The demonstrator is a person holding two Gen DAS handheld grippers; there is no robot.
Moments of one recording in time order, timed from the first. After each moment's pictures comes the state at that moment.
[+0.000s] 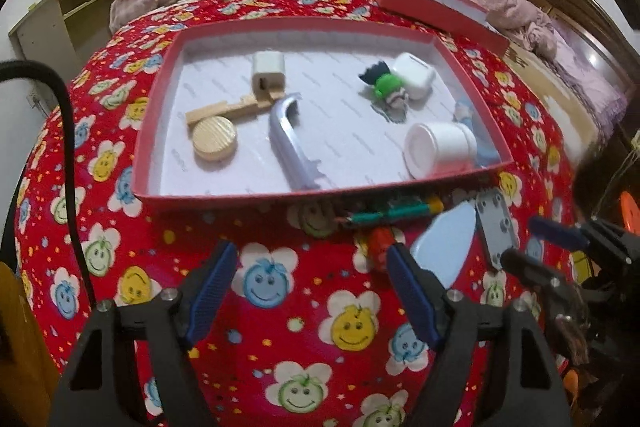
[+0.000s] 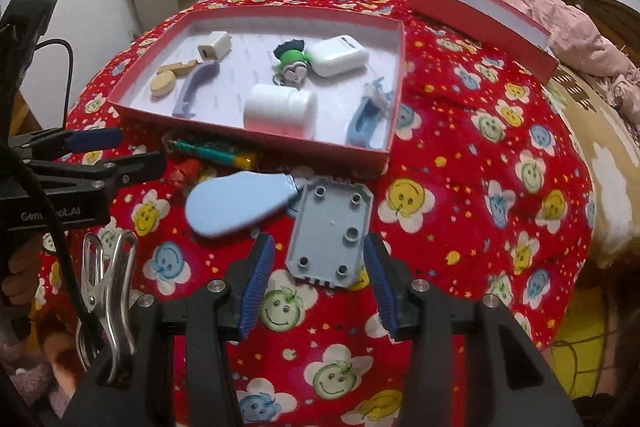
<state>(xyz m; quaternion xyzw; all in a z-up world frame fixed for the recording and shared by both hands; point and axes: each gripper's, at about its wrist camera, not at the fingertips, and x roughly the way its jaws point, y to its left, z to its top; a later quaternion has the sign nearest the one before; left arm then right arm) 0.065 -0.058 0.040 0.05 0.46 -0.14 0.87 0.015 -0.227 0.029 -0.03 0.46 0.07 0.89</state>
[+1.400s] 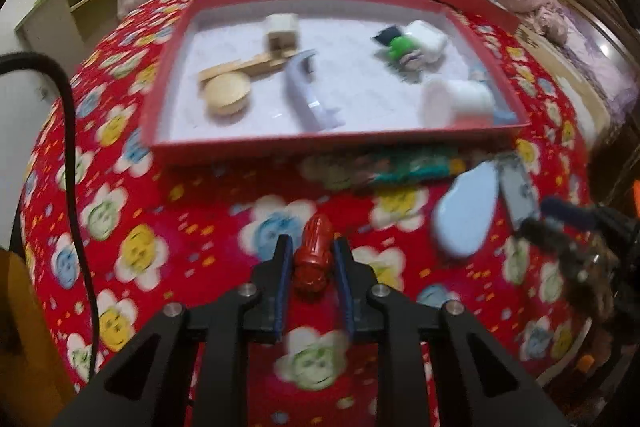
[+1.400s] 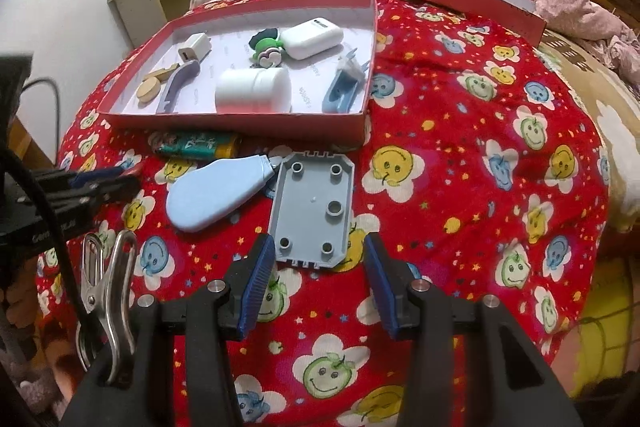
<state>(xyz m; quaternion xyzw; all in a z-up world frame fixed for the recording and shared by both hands) 0.050 -0.045 0.023 0.06 0.48 -0.11 0.87 0.010 -0.247 0.010 0.03 0.45 0.06 0.89</state>
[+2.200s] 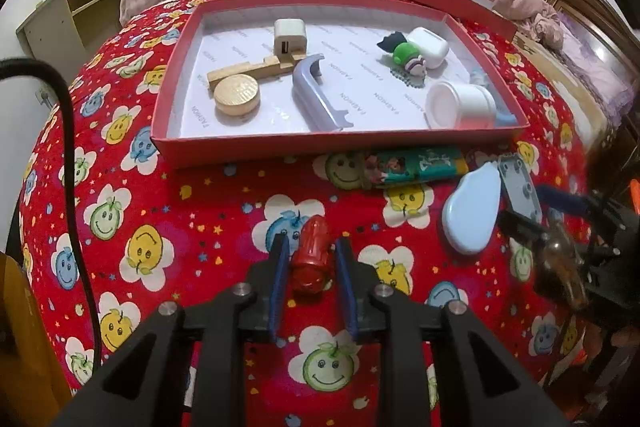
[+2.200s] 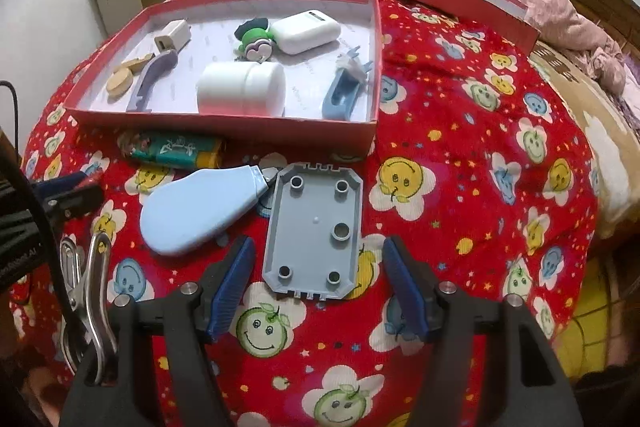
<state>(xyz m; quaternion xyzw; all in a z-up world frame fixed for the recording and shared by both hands) 0.046 -0.042 0.021 0.06 0.46 -0.12 0.88 0.029 -0.225 0.001 0.00 0.46 0.01 0.89</state>
